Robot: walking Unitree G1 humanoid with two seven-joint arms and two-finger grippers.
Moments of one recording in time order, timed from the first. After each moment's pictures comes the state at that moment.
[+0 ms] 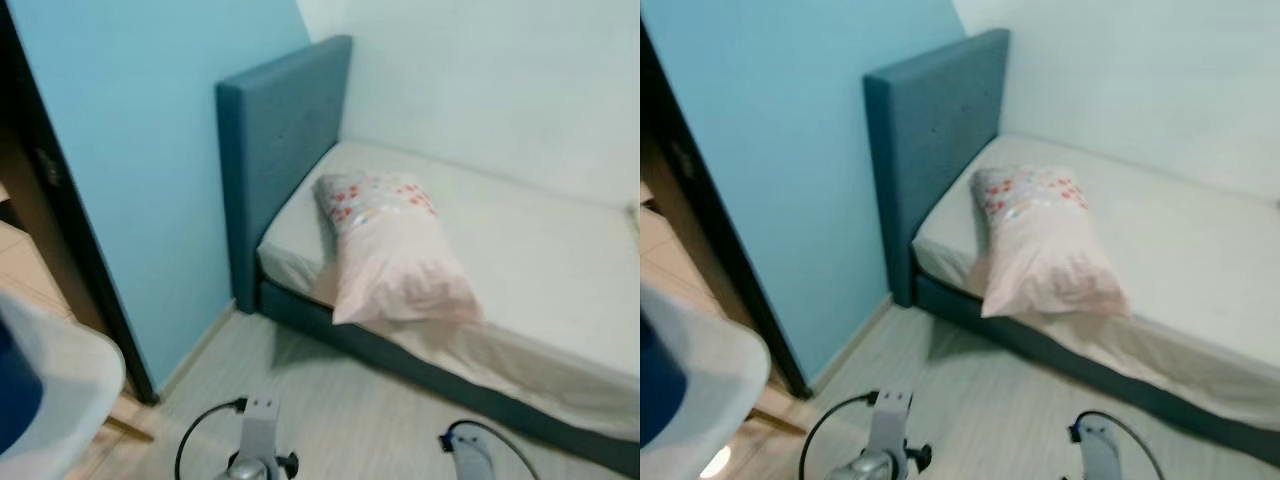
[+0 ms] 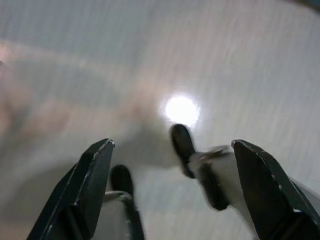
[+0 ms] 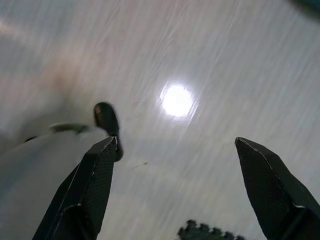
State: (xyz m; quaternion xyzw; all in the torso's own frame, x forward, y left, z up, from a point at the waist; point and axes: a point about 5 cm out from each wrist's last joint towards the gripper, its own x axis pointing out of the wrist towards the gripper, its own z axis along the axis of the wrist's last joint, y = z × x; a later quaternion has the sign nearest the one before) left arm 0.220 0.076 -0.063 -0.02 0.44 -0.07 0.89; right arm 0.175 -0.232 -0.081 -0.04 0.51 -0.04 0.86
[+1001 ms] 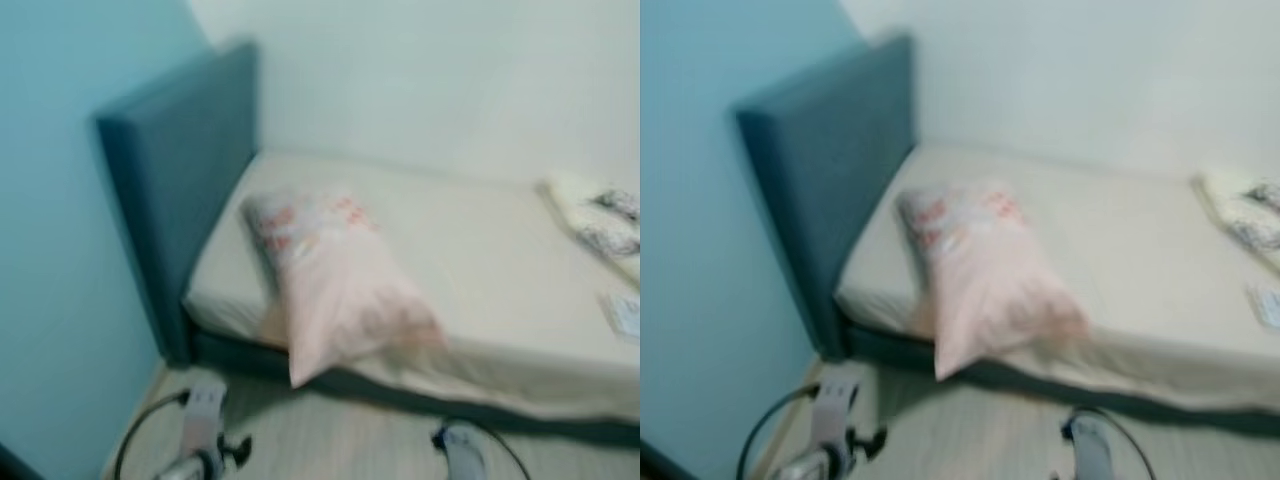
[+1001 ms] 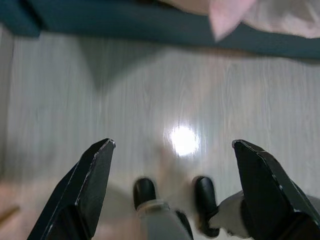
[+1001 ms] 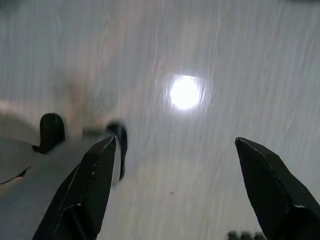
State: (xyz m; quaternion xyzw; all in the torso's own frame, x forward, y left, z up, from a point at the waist) left arm 0.236 0.158 -0.052 -0.03 0.35 -0.08 0.93; right arm 0.177 -0.224 -0.082 -0.03 0.50 -0.03 0.86
